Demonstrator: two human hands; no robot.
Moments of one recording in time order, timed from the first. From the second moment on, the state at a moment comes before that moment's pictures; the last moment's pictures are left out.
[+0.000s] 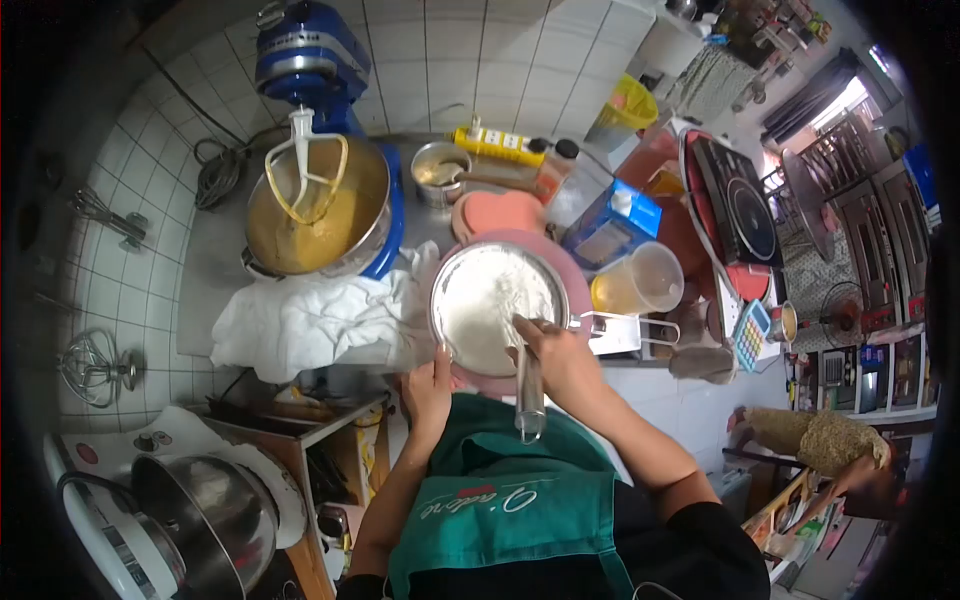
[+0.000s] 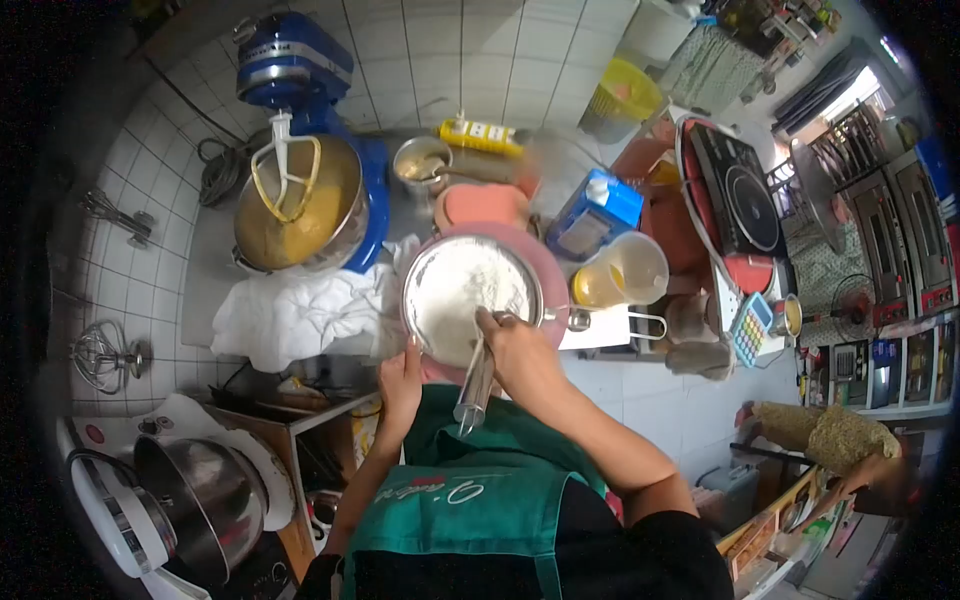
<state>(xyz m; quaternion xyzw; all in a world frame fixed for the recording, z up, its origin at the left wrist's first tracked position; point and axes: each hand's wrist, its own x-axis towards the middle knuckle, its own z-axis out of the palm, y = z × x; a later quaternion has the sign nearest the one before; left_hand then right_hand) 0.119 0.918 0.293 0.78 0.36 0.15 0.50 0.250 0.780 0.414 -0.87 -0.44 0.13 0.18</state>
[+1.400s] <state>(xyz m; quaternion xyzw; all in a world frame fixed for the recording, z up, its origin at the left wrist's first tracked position) 0.118 0.917 0.282 0.74 0.38 0.15 0.53 0.254 0.760 0.382 -0.85 -0.45 0.04 0.27</state>
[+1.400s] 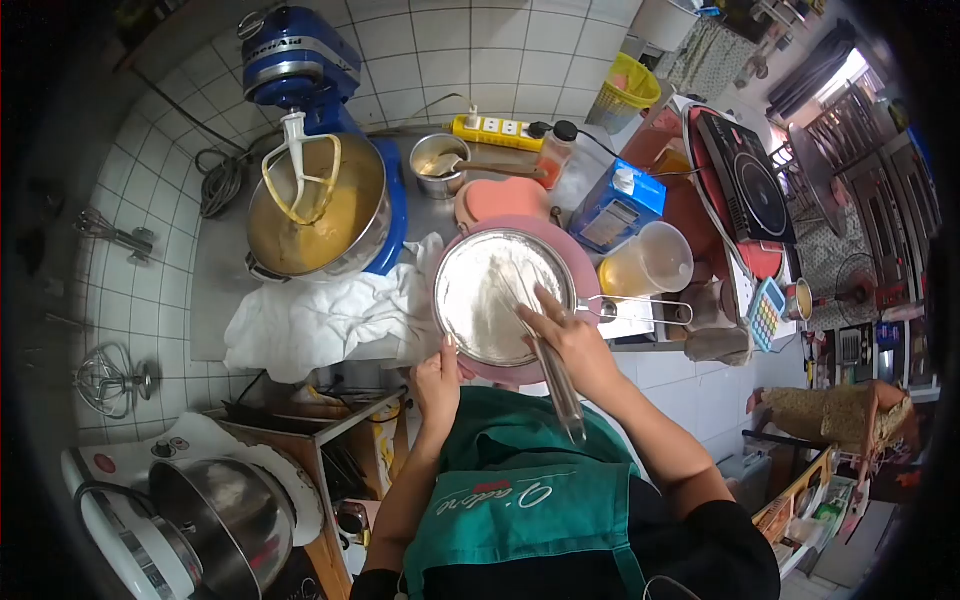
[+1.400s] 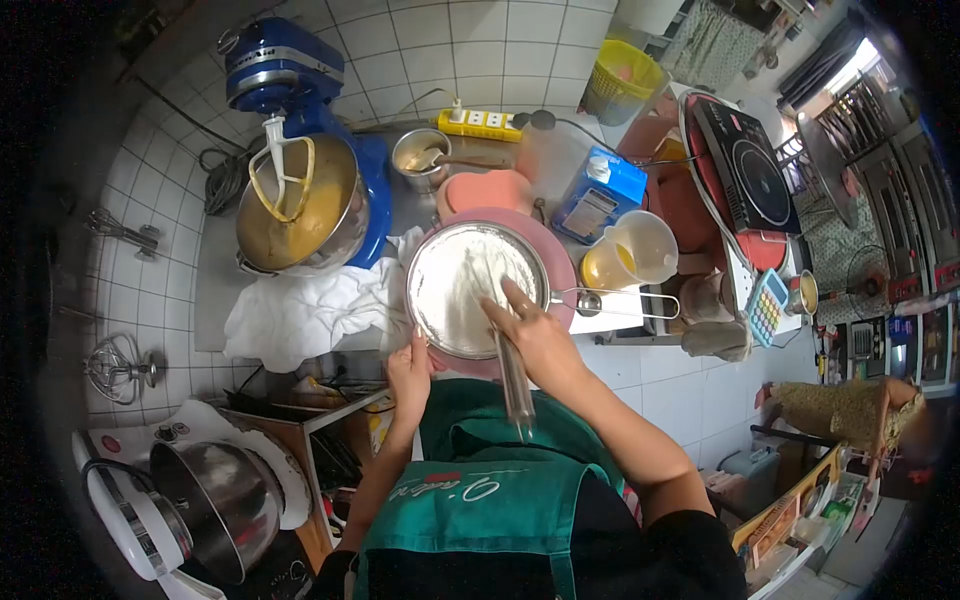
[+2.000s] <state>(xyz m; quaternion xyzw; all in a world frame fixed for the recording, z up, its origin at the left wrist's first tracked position) 0.117 0.921 0.293 0.78 0.35 0.15 0.49 0.286 0.786 0.362 -0.78 -0.49 0.01 0.39</state>
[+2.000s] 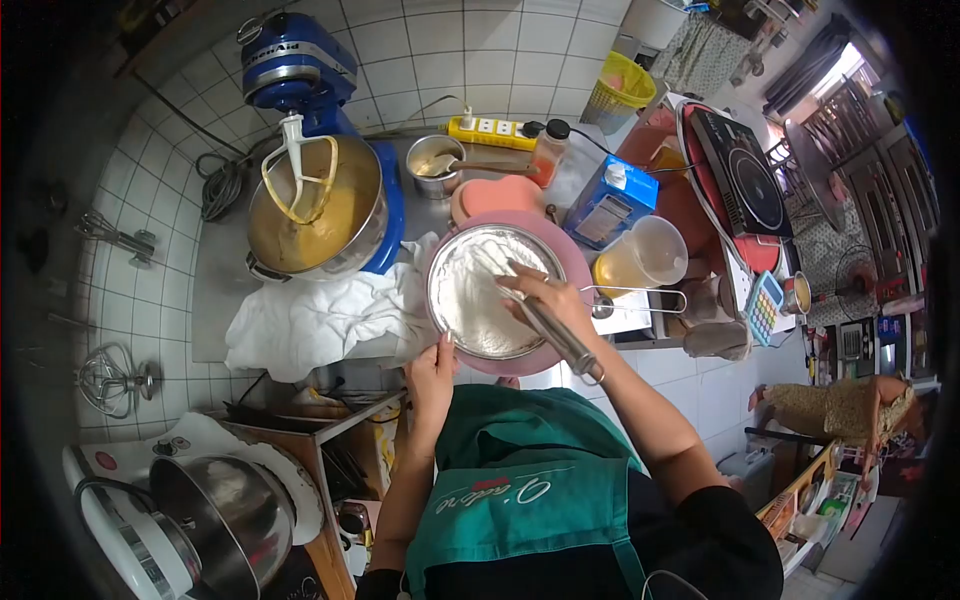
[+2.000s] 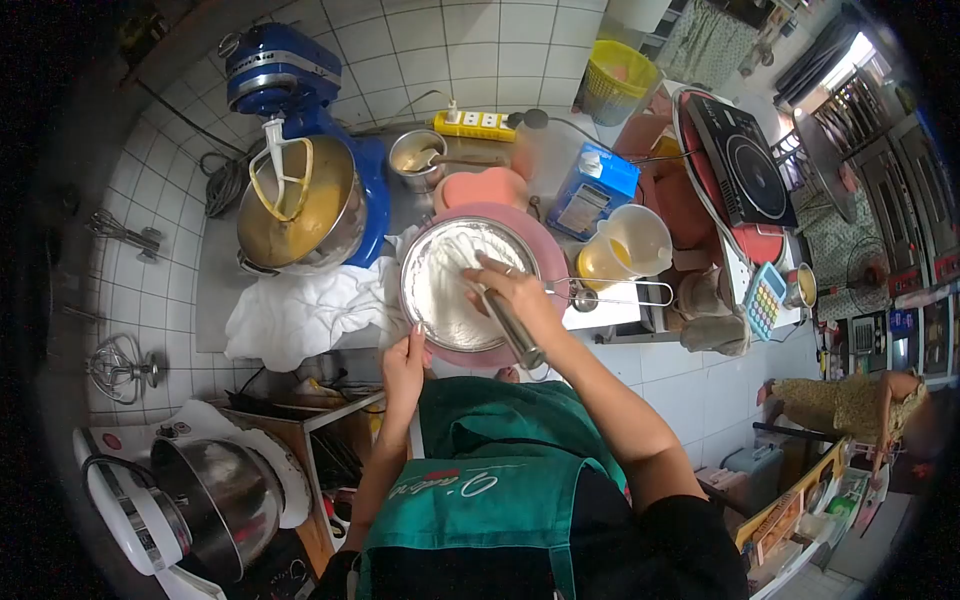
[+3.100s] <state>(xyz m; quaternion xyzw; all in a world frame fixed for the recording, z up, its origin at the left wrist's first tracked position) 0.113 0.922 0.278 0.75 0.37 0.13 0.53 0.246 0.805 0.392 -0.87 -0.46 0.11 0.16</state>
